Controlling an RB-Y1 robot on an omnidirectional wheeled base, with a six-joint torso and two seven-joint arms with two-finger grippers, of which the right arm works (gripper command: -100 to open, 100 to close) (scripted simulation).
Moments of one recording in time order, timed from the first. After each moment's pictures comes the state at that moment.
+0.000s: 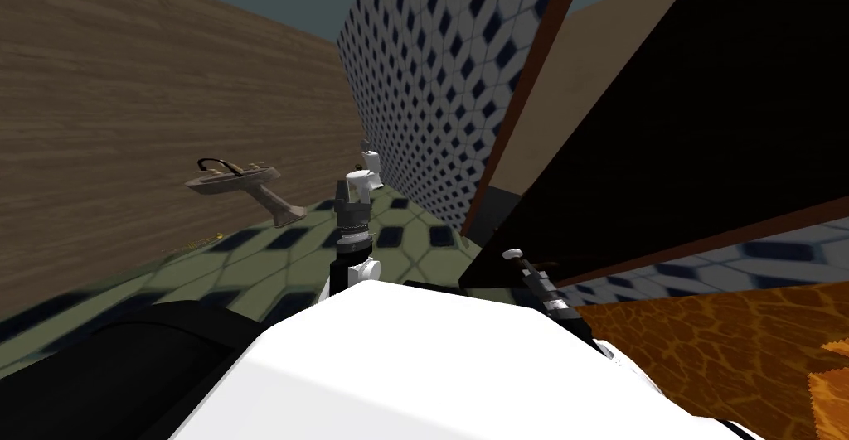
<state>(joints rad) 0.06 -0.62 0.14 -0.49 0.01 -1.26 -0.51</state>
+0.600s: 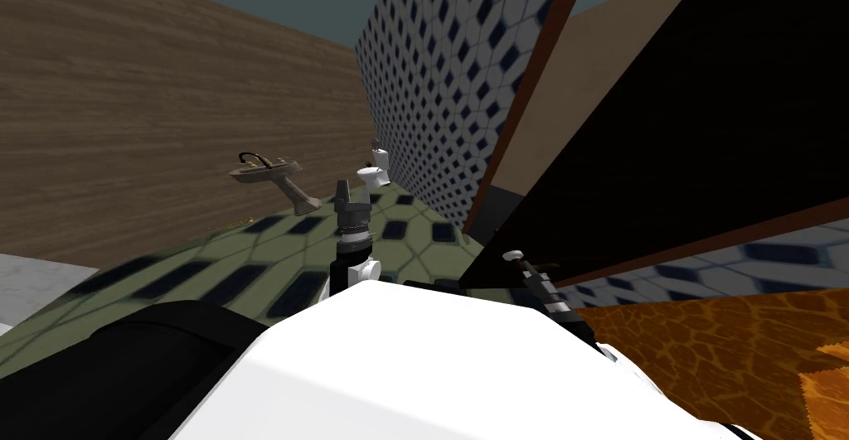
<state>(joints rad) 0.07 -0.62 0.15 -0.48 0.01 -1.28 -0.51</state>
